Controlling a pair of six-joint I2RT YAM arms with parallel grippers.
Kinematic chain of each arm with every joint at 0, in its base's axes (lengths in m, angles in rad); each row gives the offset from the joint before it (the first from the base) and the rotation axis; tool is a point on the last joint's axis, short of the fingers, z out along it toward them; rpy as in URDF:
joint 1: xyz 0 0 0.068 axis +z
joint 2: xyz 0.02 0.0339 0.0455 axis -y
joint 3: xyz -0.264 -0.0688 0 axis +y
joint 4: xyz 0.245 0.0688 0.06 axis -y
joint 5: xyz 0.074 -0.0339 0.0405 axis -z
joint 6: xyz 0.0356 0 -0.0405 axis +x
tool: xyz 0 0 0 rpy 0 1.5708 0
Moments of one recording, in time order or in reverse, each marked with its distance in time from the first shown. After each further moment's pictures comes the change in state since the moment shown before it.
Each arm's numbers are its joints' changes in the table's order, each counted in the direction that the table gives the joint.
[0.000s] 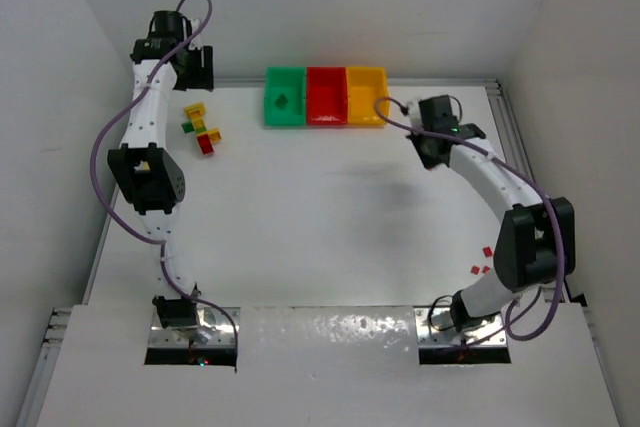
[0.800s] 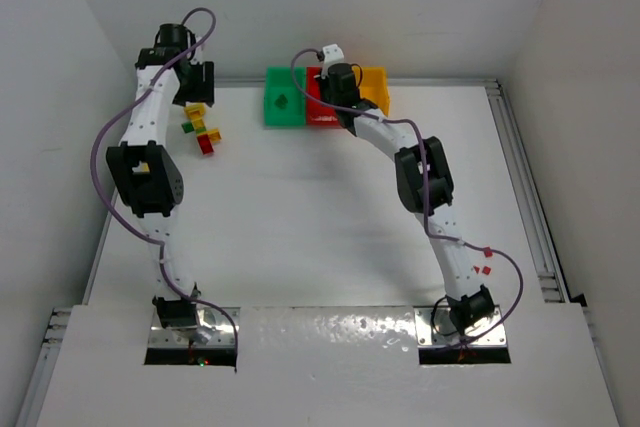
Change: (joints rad) left arm 0.000 0.039 0.169 0.024 -0.046 -0.003; right arm 0.333 -0.987 -1.034 0.707 -0.100 0.312
